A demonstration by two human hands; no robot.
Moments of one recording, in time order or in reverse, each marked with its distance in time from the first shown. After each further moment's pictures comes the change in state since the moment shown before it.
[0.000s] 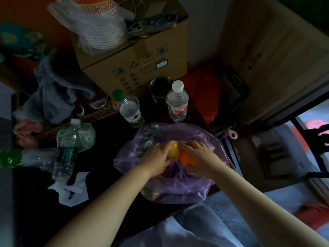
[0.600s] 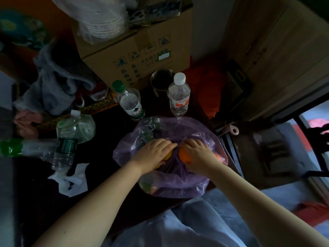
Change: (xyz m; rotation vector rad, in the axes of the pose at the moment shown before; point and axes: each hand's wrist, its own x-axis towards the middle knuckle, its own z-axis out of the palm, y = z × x) left_hand -0.015 -0.021 0.009 0.469 0.095 0.347; right_hand 0.004 0.004 0.025 -0.060 -0.013 -0.036
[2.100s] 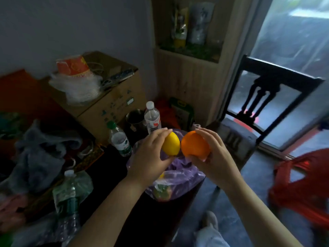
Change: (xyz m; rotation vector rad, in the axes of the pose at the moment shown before) left_hand -0.072 0.041 -0.166 -0.486 0.364 0.144; right_hand -0.161 -0.164 -0.047 0.463 1.150 0.271
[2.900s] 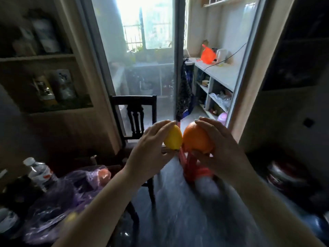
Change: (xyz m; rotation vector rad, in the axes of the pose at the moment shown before) left_hand -0.066 0.293 0.032 -0.191 -0.152 0.840; right_hand -0.266 -0.137 -0.237 -0.679 0.575 0.248
